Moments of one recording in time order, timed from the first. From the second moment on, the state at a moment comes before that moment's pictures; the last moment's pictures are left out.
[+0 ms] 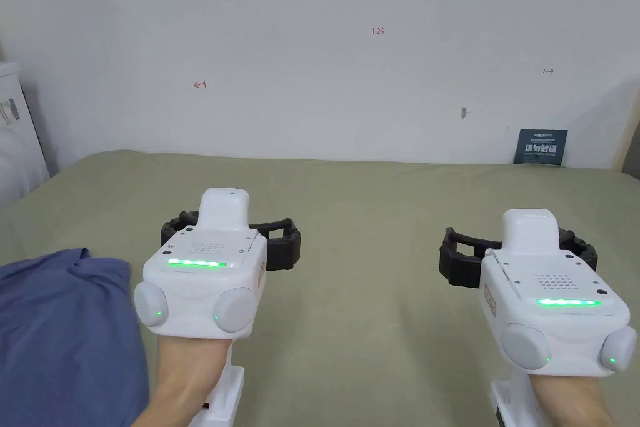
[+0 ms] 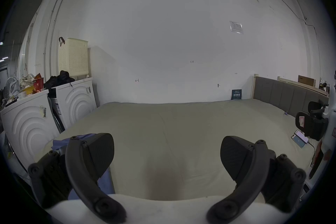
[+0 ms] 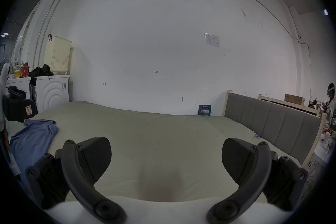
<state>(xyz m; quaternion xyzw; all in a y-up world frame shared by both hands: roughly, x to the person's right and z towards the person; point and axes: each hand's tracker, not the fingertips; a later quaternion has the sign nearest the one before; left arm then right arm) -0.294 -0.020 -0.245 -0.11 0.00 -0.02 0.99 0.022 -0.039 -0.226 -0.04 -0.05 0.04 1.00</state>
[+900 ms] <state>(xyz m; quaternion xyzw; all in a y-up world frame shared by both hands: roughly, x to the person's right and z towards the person) -0.294 -0.020 -0.240 -0.11 0.00 -0.02 0.99 0.024 -0.039 -0.224 -0.05 -0.05 0.04 1.00</state>
